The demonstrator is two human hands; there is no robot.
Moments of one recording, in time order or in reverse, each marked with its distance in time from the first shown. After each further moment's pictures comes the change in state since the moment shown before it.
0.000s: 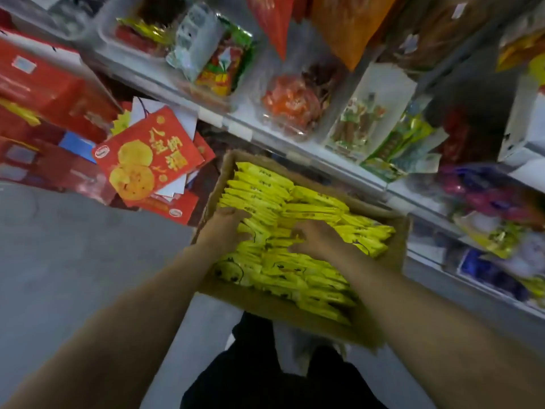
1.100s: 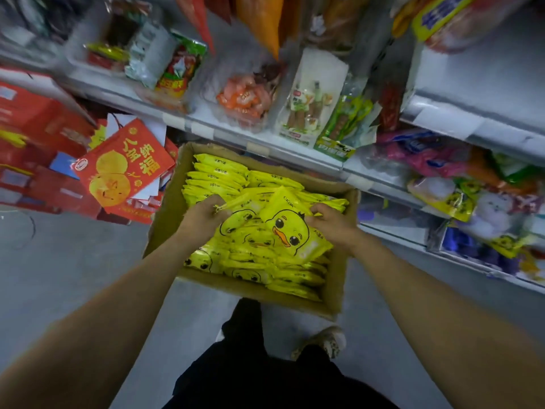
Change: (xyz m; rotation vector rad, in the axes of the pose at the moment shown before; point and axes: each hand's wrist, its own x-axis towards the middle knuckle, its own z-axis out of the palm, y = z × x) left_hand -0.044 0.089 0.028 -0.347 0.206 -0.095; right_hand -0.092 0.125 0.009 0.788 0.221 0.015
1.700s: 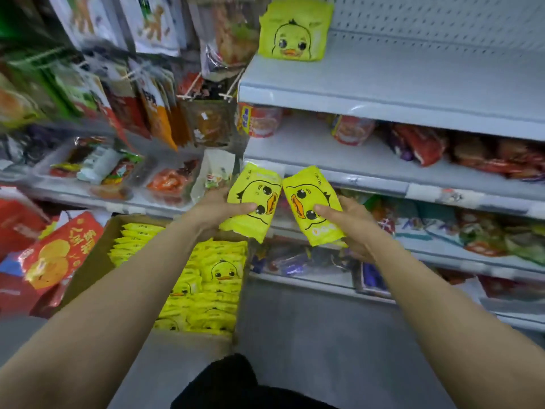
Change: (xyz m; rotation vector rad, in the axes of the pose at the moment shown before) left_hand -0.137 0.312 0.111 -0.506 -0.252 0.204; right_hand -0.239 0.070 -0.241 0.596 0.356 -0.301
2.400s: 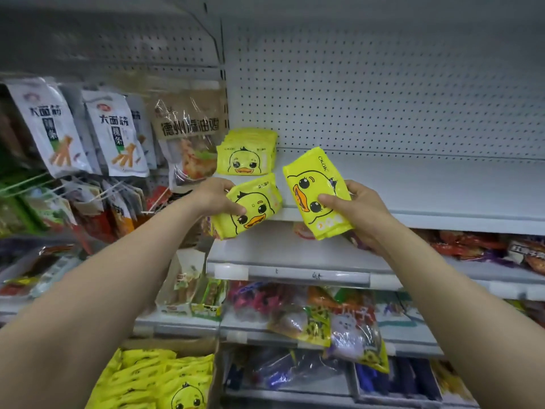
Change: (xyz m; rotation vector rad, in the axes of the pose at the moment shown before) left_hand 0.085 0.228 0.034 0.759 0.141 0.378; right_hand 0.030 -0.189 -0.093 0.056 0.133 -0.423
